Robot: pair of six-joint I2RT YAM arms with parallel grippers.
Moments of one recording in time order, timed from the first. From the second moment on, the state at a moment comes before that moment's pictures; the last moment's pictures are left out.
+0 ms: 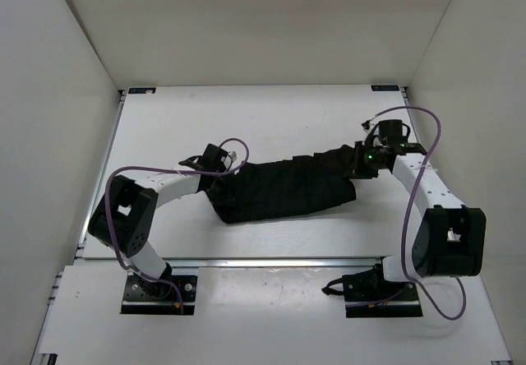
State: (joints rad) left arm -0.49 1.62 0.86 -0.38 0.21 -0.43; right arm -0.02 1.41 1.00 -0.64 -0.40 0.16
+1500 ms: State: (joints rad) left arm -0.53 1.98 1.05 0.07 0.65 -0.70; right arm 0.45 1.56 1.00 -0.22 -0.59 0.65
